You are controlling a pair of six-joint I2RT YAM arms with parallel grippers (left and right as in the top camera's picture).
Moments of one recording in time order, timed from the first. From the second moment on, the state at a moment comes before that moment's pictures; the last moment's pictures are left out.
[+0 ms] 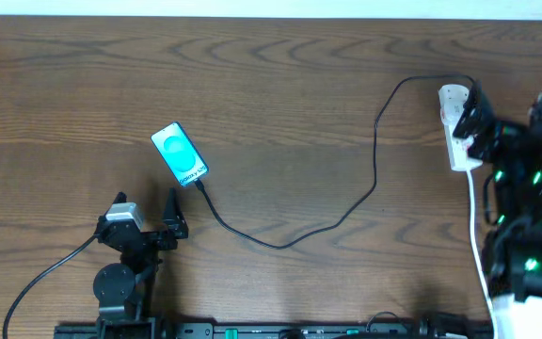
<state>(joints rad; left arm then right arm) 0.03 0.01 0.02 -0.11 0.05 -0.22 -0.14 0.83 0.80 -0.06 -0.03 0.21</state>
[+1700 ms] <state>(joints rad) 0.03 0.01 0.02 -0.11 0.05 -0.21 -0.11 0.03 0.01 -0.06 -0.14 -0.09</state>
